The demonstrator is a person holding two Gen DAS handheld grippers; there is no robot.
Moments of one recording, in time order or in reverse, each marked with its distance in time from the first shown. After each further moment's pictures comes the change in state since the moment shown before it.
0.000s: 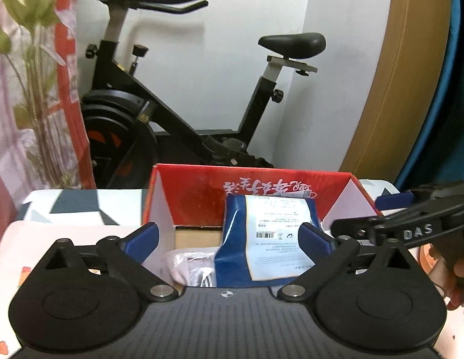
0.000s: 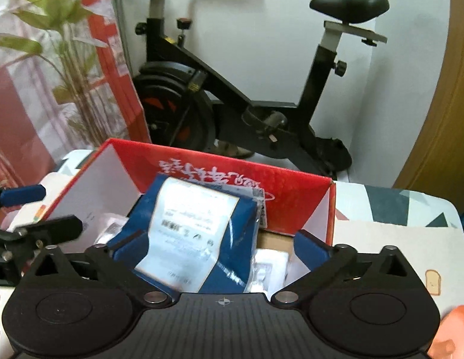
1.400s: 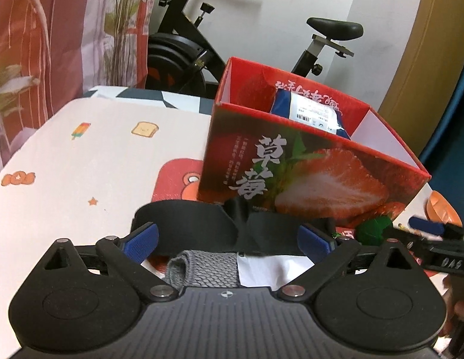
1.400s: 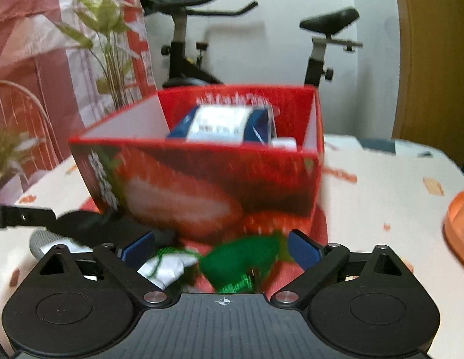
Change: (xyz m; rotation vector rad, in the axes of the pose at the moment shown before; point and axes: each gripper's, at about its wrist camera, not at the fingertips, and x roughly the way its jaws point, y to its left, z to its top) left arm -0.079 0.025 -0.156 -0.192 0.060 0.090; right arm -0.067 0.022 -0.208 0.013 -0.217 0.027
